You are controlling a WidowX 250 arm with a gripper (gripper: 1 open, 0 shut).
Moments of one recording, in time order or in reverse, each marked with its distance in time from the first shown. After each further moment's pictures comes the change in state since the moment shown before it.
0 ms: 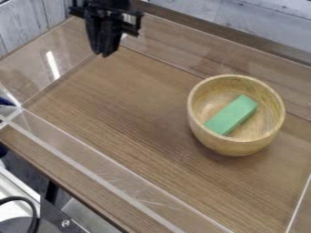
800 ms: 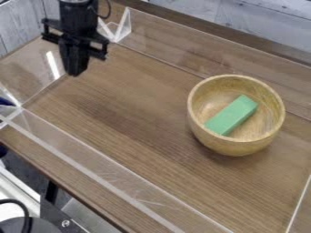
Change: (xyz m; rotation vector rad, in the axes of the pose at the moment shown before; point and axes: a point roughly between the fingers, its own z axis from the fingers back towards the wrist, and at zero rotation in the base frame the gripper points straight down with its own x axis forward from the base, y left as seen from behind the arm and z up) arm 0.007 0.039 -0.049 0.016 0.005 0.038
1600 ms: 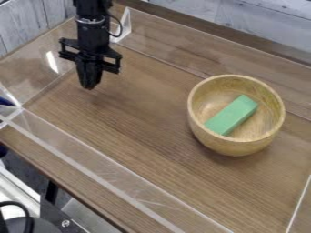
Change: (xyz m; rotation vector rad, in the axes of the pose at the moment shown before) arm 0.030 -0.004 -0.041 -0.026 0.036 0.043
